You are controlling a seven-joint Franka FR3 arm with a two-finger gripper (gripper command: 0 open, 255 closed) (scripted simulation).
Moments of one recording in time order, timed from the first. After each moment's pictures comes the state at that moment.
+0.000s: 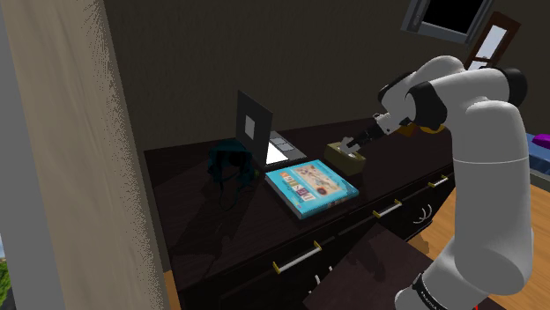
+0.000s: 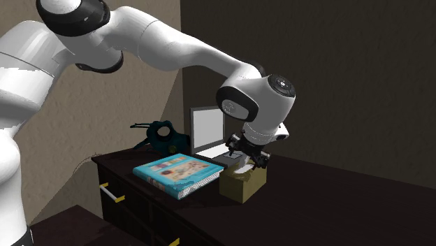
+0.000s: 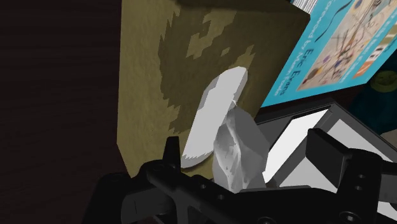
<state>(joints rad) -0.03 0.53 -0.94 -1.86 1.18 1.79 -1.44</state>
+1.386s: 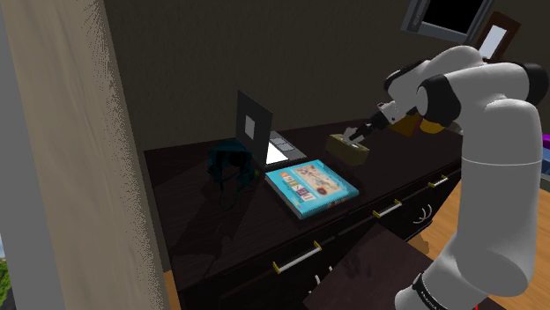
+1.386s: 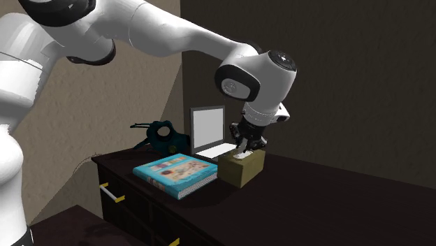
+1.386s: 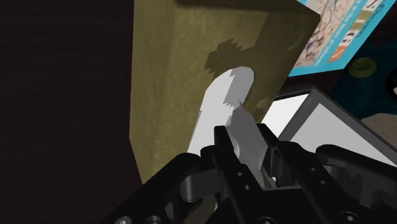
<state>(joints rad) 0.01 0.45 -0.99 -1.83 1.10 1.75 -1.36</state>
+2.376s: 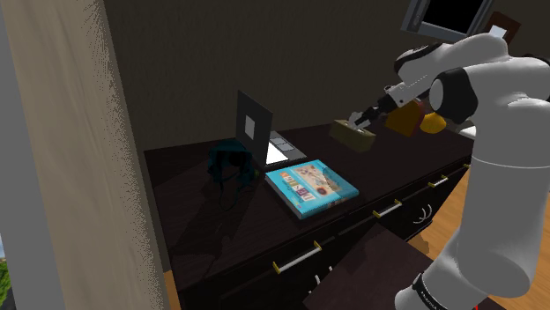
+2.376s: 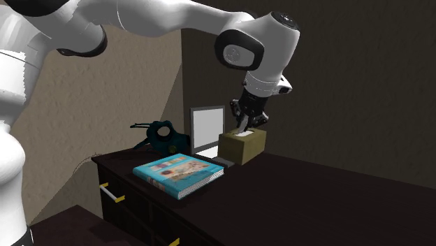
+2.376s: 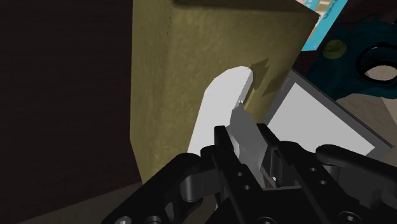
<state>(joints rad) 0.03 0.36 -1.04 -1.73 1.02 1.67 -1.24</state>
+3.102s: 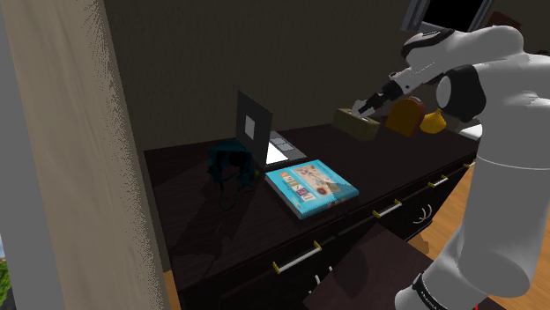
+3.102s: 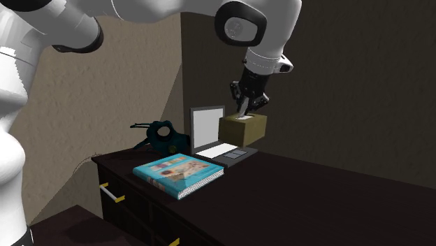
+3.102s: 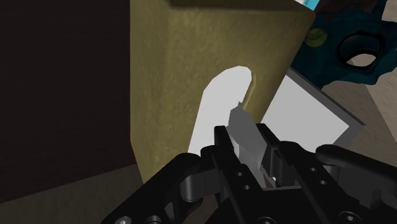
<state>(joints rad) 0.03 0.32 -1.06 -1.63 0.98 1.59 -1.14</state>
